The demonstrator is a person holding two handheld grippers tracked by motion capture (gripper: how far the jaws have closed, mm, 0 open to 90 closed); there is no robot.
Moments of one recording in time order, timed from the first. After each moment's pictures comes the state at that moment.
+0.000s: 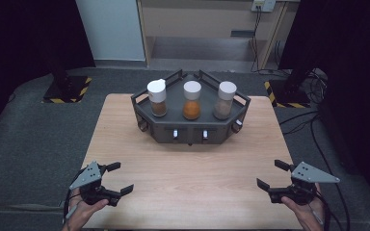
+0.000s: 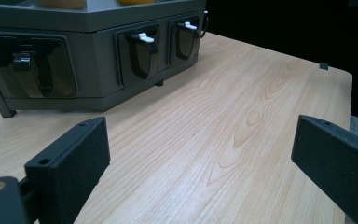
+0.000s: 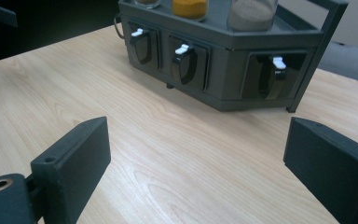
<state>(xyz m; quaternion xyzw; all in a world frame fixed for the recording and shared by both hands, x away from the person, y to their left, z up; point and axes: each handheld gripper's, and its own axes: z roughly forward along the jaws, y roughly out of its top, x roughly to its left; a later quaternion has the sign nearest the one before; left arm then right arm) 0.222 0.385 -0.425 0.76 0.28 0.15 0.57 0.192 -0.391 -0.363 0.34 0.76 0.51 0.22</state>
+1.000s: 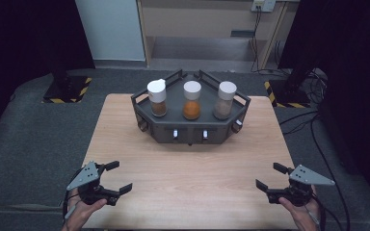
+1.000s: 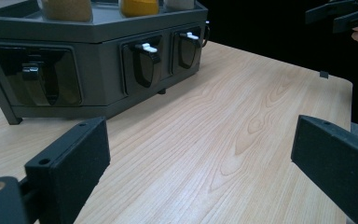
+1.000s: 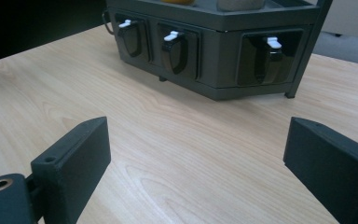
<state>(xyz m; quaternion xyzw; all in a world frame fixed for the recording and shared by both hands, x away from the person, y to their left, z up) 0.218 0.387 -0.427 0.75 0.28 0.16 0.58 0.195 -0.394 -0.391 0.36 0.75 0.51 0.22</state>
